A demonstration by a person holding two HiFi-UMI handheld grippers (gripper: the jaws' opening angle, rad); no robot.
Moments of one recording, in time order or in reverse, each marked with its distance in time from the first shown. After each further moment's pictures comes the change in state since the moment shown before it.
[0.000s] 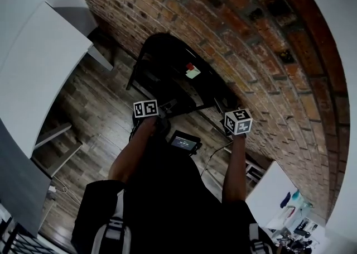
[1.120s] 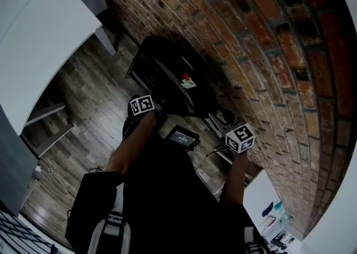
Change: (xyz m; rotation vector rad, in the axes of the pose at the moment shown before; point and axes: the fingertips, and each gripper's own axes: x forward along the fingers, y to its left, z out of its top) left arm -0.018 0.028 0.019 -0.190 -0.295 -0.079; right arm -0.038 0.084 0.007 -0.166 0.018 0.329
